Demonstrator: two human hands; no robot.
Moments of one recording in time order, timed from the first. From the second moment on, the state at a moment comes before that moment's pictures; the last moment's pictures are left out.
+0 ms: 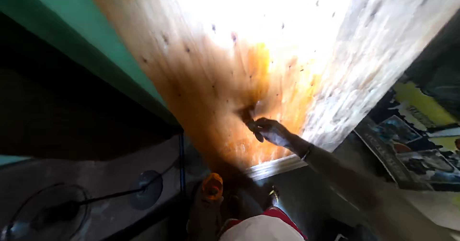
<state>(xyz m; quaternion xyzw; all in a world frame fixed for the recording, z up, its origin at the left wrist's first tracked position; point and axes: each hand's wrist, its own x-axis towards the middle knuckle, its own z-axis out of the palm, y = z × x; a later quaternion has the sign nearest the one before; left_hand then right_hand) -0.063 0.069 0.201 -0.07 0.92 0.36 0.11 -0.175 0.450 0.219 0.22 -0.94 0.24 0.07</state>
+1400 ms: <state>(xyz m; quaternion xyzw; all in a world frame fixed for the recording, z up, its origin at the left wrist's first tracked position) -0.211 0.091 0.217 0.12 0.85 0.50 0.09 -0.180 0.290 0.305 -0.09 -0.77 0.62 0.12</state>
